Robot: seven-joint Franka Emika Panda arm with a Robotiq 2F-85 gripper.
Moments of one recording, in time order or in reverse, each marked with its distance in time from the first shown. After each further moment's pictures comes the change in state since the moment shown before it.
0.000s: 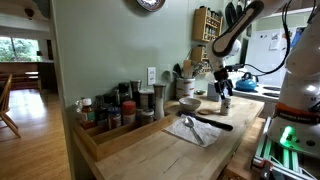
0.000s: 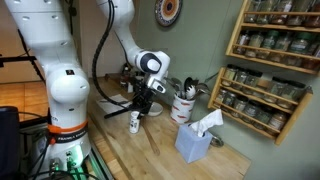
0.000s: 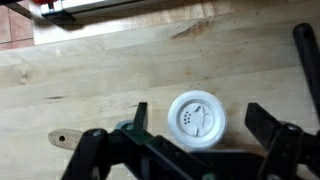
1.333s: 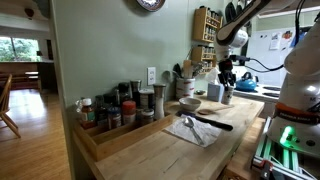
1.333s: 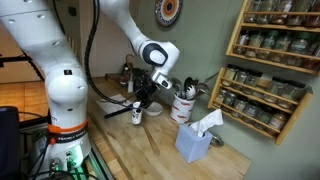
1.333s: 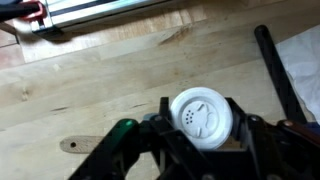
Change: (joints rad) arm -0.051 -0.141 -0.092 0.032 0.094 -0.148 -0.085
